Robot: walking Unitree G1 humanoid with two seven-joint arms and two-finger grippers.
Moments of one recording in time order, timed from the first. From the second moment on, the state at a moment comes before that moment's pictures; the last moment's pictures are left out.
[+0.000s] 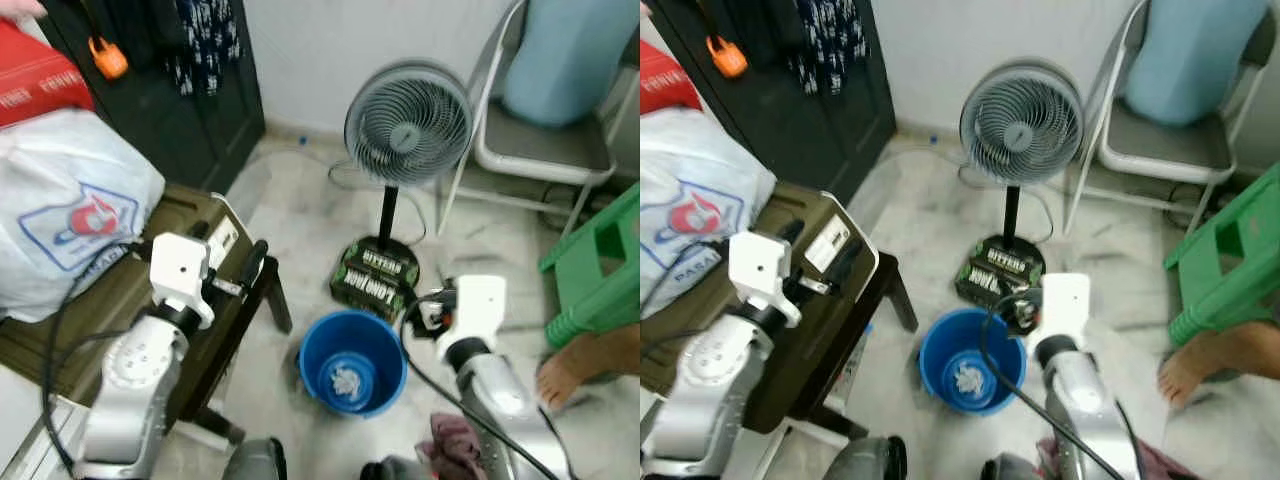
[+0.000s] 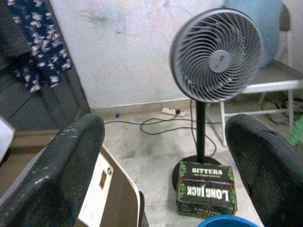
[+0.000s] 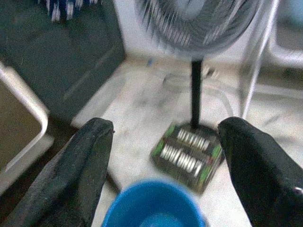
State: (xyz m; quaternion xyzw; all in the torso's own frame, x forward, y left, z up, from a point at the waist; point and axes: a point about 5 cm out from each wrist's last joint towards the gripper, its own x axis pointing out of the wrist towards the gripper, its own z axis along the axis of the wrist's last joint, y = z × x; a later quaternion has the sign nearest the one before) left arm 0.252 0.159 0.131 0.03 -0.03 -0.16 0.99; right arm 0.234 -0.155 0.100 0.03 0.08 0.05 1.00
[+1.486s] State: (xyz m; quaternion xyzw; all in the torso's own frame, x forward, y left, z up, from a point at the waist) left arm 0.259 0.173 0.112 0.01 -0.02 -0.11 0.99; right arm 0.255 -0.158 0.123 0.01 0.01 0.07 1.00
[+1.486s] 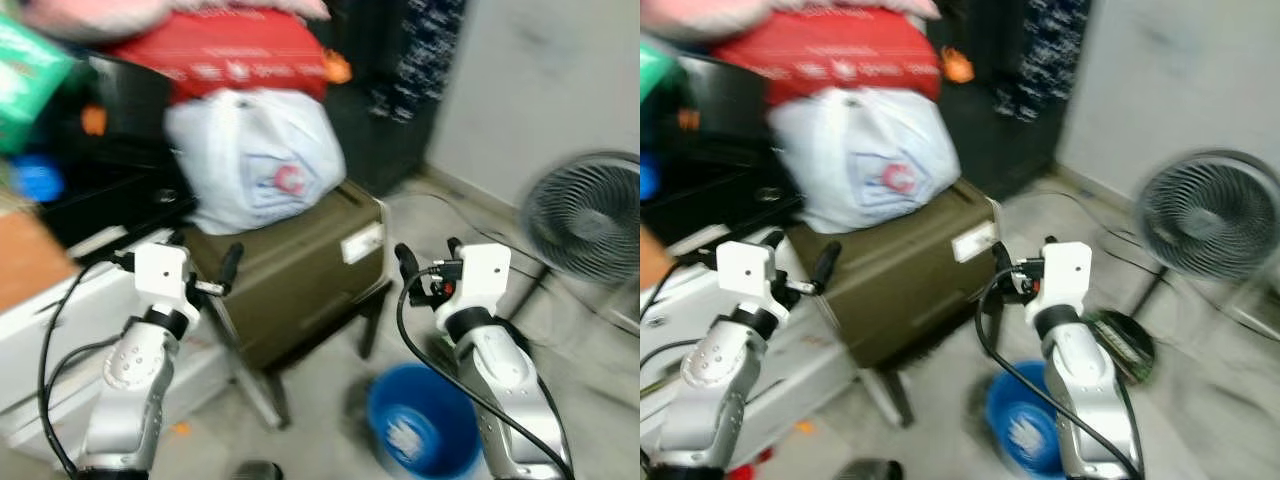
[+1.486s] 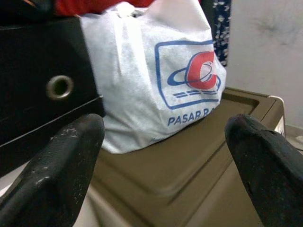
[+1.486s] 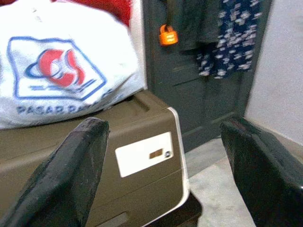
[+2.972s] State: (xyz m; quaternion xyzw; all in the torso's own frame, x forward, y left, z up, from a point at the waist) left arm 0.240 0.187 0.105 0.03 0.00 -0.10 0.99; right arm 0.237 -0.160 0.112 0.00 0.03 0.09 1.00
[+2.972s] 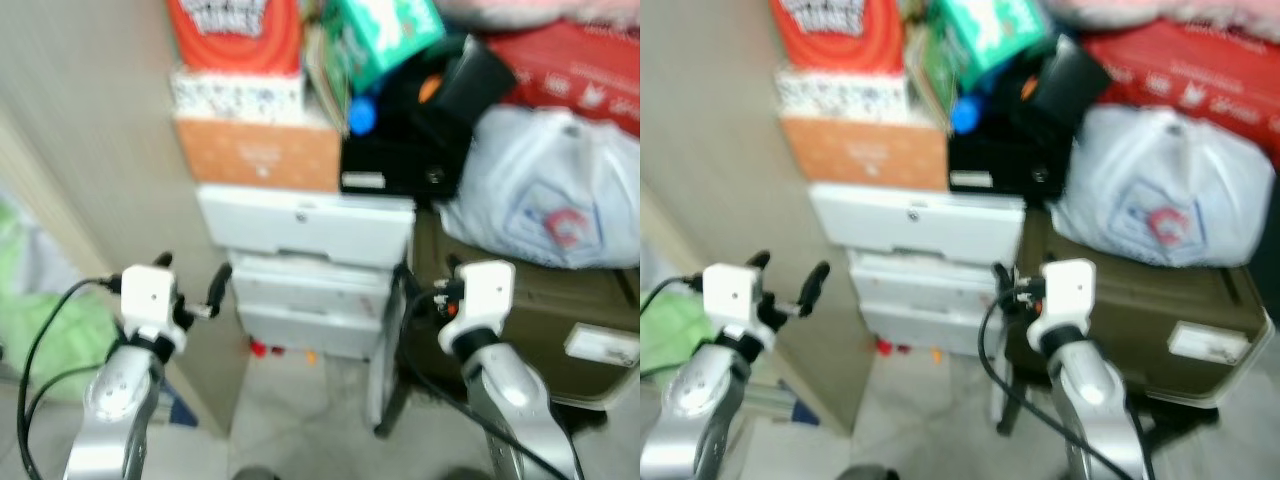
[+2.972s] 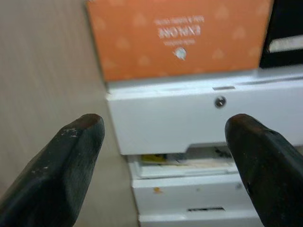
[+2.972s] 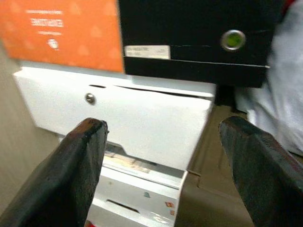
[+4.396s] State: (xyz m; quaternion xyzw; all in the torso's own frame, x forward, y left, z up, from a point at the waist) left arm 0.244 0.178 0.107 0.04 -0.02 -0.10 0.99; right arm 0.239 -0.170 0.110 -0.01 0.03 0.08 1.00
